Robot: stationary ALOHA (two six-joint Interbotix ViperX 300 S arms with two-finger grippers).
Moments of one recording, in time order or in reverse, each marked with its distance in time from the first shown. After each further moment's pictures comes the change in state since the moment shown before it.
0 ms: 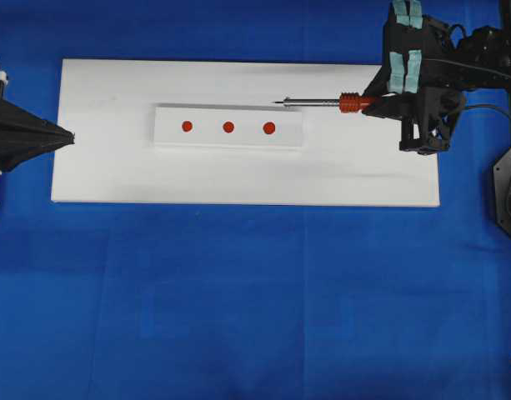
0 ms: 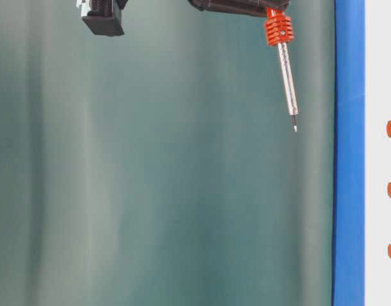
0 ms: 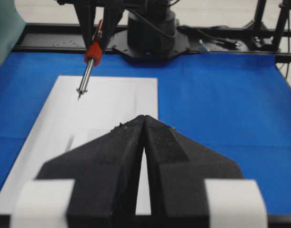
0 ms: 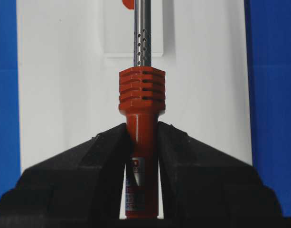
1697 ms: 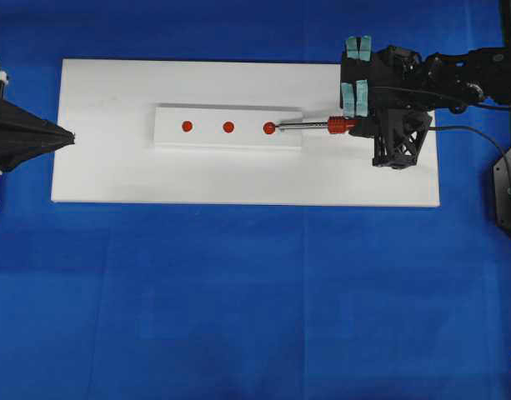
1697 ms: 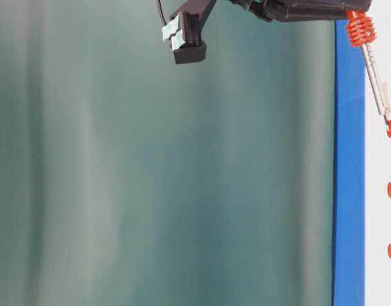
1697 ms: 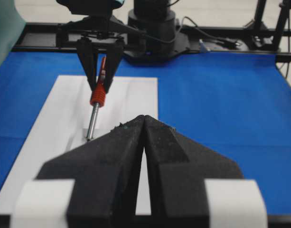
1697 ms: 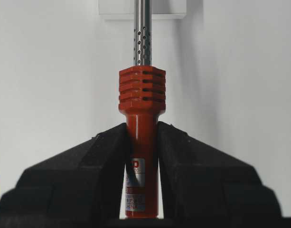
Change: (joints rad) left arm 0.000 0.002 0.000 0.000 0.000 0.000; right arm 0.026 0.233 0.035 0.000 -0.117 0.003
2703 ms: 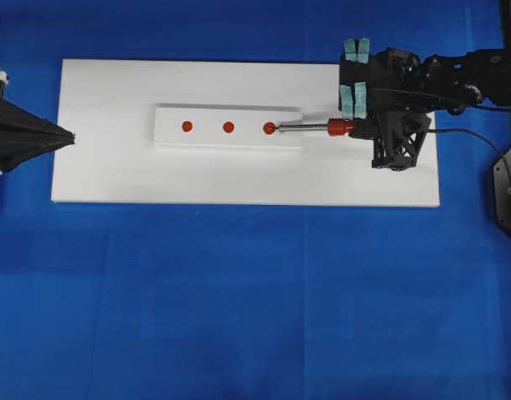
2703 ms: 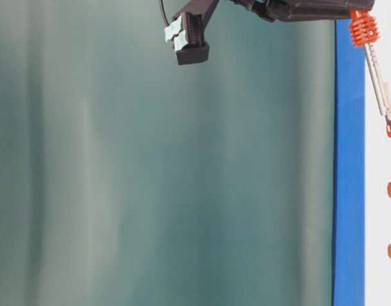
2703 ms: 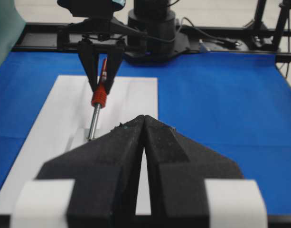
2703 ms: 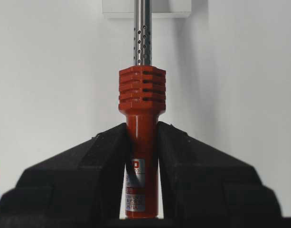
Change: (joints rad) left arm 0.000 0.000 0.000 0.000 0.000 0.000; right arm 0.008 0.009 0.000 0.003 0.000 0.002
